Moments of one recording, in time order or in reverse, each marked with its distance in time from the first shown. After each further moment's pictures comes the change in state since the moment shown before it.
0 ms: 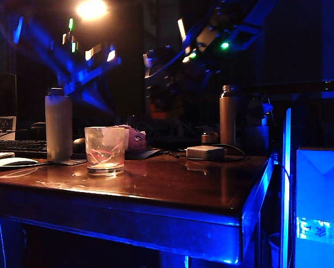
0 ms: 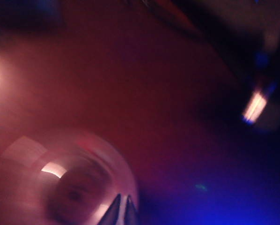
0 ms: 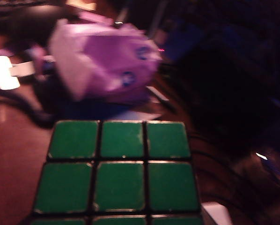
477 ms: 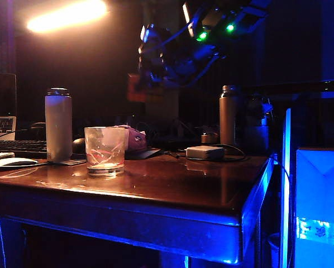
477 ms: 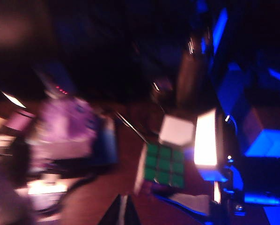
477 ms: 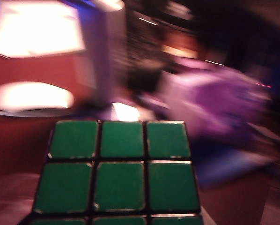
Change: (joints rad) left arm 0.022 -0.238 0.341 -0.146 -0.109 0.068; right arm 0.000 -0.061 0.001 -0.051 -0.414 0.196
